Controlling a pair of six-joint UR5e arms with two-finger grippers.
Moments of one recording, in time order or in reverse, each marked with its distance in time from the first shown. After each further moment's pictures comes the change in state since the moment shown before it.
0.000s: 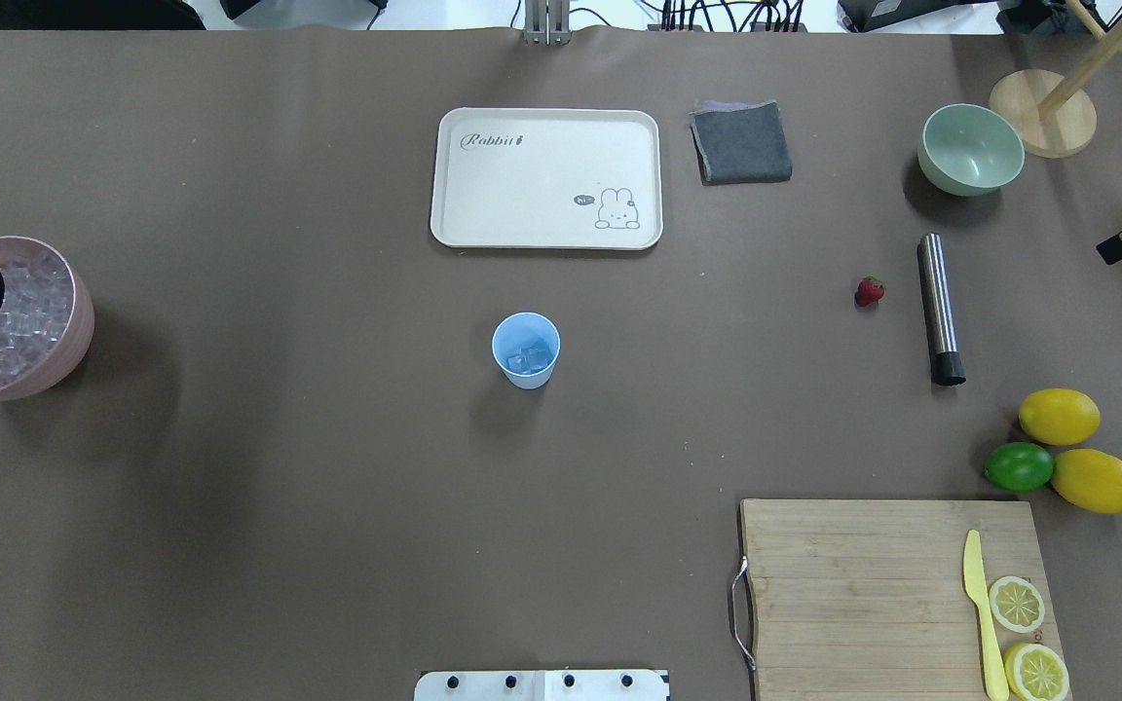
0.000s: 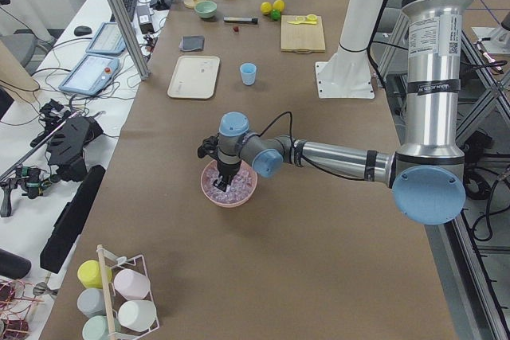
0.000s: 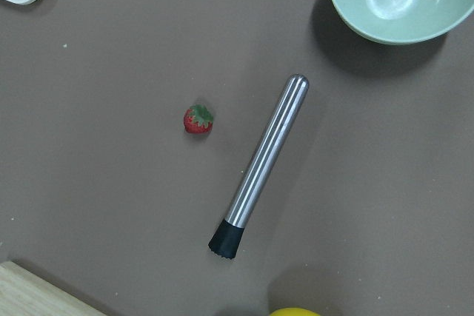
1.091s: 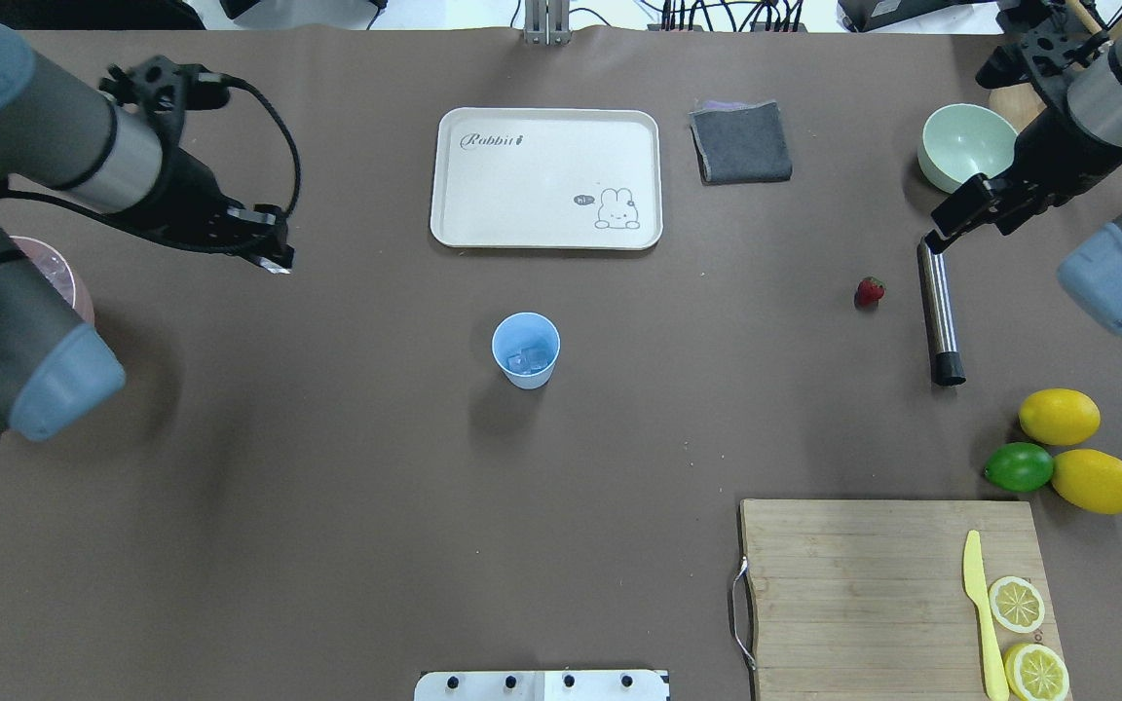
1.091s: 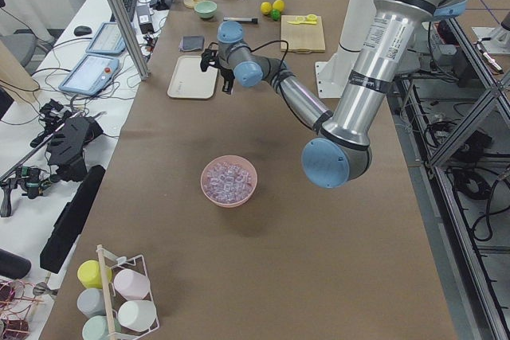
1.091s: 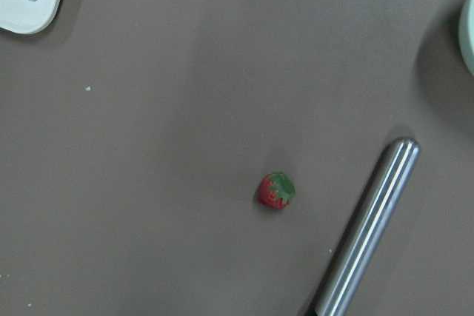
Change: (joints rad) left arm 0.274 -0.464 -0.159 0.221 -0.034 -0.794; right arm -0.232 0.230 -0.113 0.009 -0.162 0.245
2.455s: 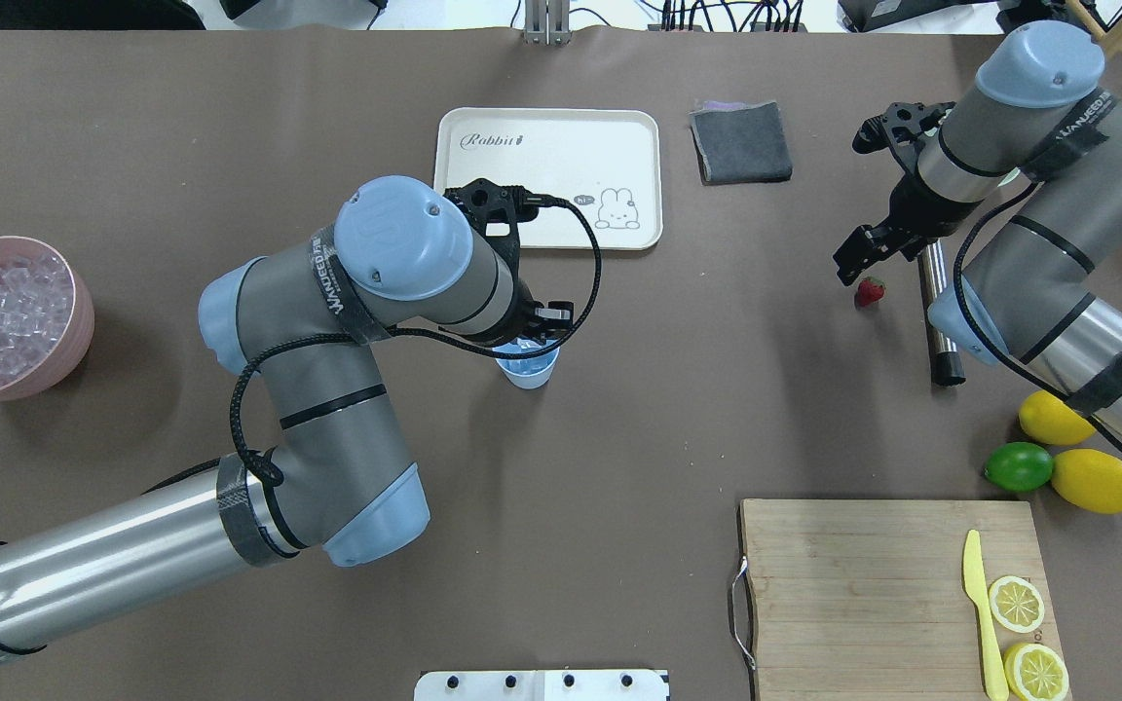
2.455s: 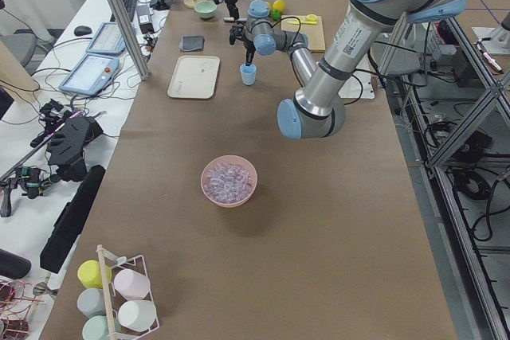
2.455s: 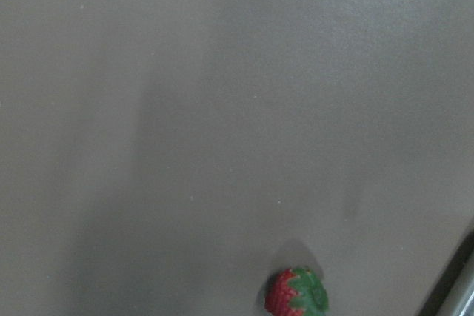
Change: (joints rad) left arm 0.306 -0.342 0.247 0.022 0.325 -0.218; right arm -0.148 0.086 -0.274 0.242 -0.138 0.073
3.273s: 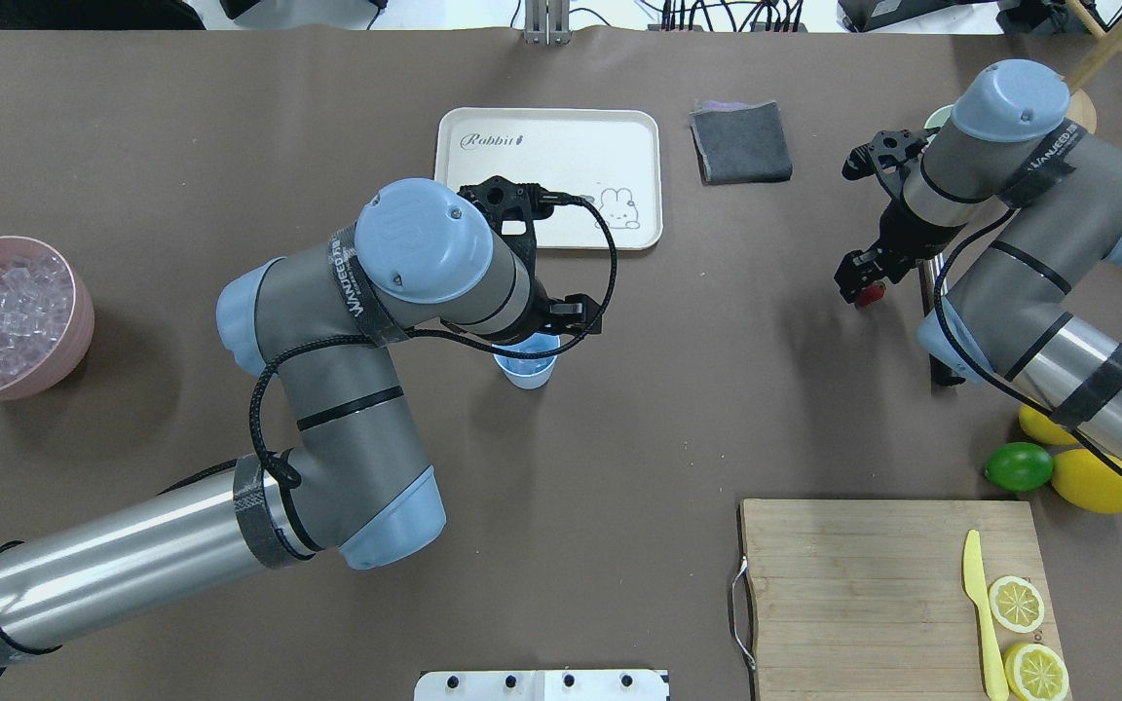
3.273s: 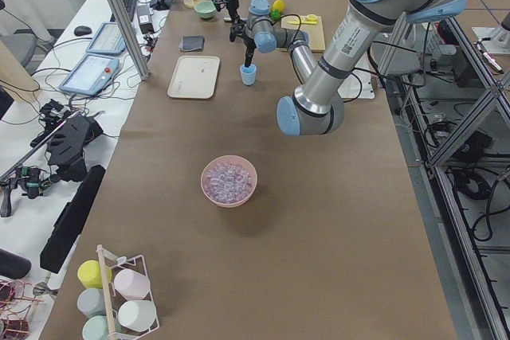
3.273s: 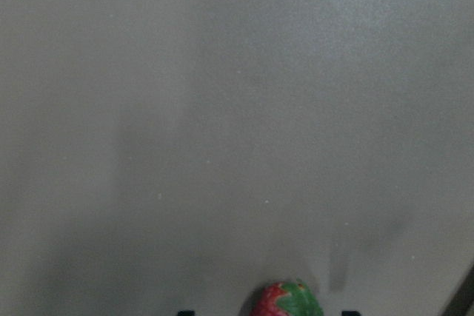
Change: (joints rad) left arm 0.004 -0.022 0.008 0.005 0.016 -0.002; right arm -0.035 -0.002 -0.054 0.031 -0.045 0.003
